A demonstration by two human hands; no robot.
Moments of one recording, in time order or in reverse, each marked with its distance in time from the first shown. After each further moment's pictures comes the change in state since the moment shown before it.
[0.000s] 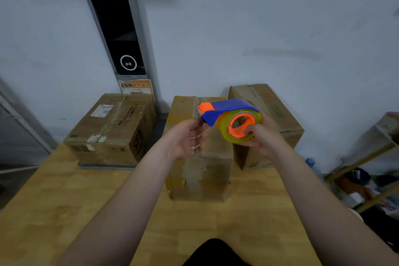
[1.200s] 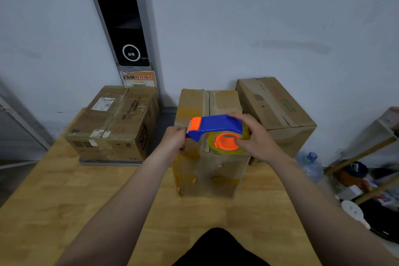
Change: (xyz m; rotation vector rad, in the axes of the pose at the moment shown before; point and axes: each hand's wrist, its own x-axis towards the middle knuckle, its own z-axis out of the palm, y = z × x) left_hand 0.078 -0.026 -0.090 0.258 0.299 0.207; right_hand 0.018 0.059 0.034 -0.744 -0.246 -0.557
